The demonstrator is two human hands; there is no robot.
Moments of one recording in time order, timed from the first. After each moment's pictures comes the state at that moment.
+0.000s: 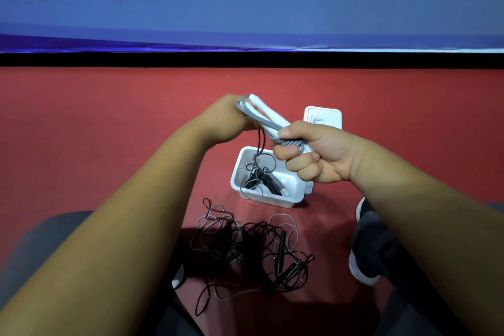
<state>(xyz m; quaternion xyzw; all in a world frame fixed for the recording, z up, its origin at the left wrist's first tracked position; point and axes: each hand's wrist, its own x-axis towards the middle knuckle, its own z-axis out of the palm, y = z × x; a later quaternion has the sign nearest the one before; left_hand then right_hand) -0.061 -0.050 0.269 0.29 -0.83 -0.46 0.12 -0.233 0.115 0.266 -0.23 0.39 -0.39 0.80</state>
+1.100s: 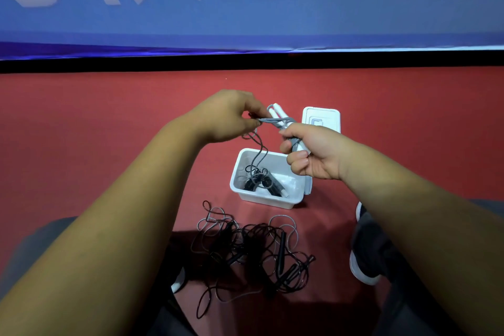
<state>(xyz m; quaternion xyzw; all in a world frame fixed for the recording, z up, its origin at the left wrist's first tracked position) -0.064 -0.045 0.300 0.21 -0.95 -0.23 0.07 -0.239 0.098 0.239 -0.10 0.55 -0.48 0.68</state>
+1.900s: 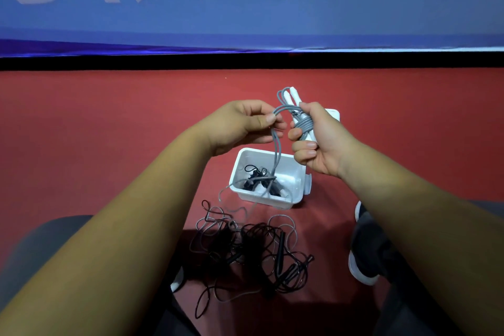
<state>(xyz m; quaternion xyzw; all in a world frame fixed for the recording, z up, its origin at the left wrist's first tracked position) -0.075 -0.030 0.265 0.25 -0.64 -0.72 0.08 -0.247 0.093 0.240 -0.06 0.52 -0.57 0.63</state>
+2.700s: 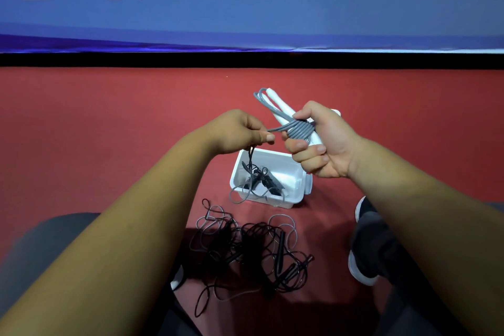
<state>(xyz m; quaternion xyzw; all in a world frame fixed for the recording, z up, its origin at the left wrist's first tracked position) -0.066 -0.045 0.247 0.30 -0.83 -0.47 0.02 -0.246 0.108 0.264 -0.15 0.46 -0.45 0.75</state>
